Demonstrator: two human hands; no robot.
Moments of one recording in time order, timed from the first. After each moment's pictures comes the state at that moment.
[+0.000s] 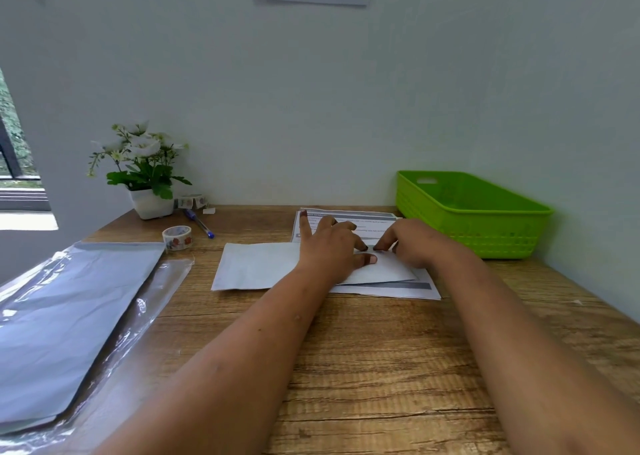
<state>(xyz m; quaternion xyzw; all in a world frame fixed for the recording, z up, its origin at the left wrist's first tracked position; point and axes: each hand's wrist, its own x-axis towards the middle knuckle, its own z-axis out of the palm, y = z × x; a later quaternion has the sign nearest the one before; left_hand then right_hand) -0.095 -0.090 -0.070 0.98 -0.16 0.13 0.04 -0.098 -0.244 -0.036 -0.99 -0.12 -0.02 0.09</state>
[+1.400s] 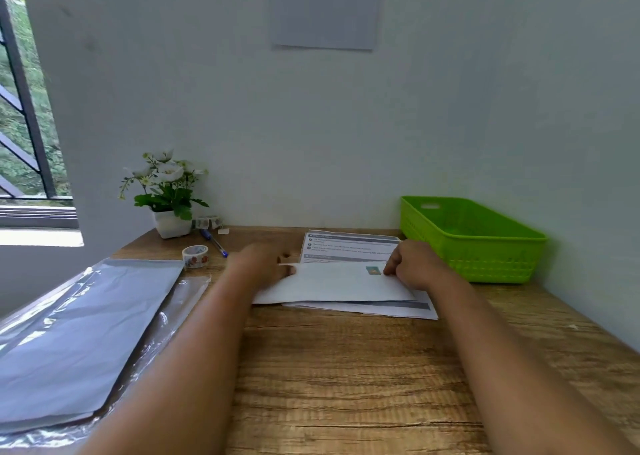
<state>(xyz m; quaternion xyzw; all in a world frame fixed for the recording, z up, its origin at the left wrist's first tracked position) -0.092 0.019 -0.058 1.00 -0.01 0.05 0.07 -0.098 -0.240 -0.043 -0.98 -0.06 -0.09 0.17</state>
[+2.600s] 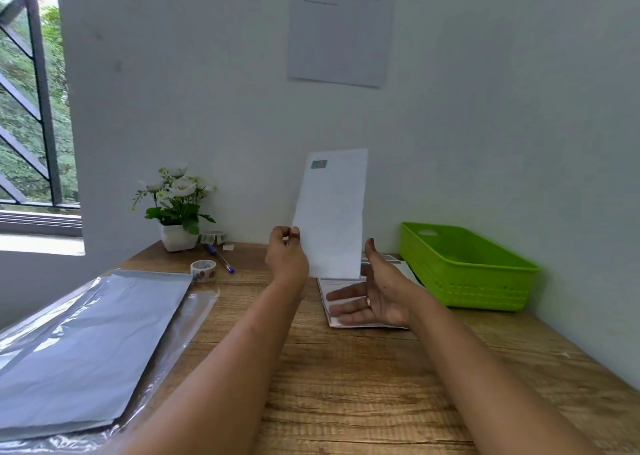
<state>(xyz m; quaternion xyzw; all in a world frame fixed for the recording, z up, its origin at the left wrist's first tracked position) -0.106 -0.035 -0.037 0.60 0.10 0.30 0.74 -0.133 -0.185 -0.028 -0.67 -0.03 0.21 0.71</state>
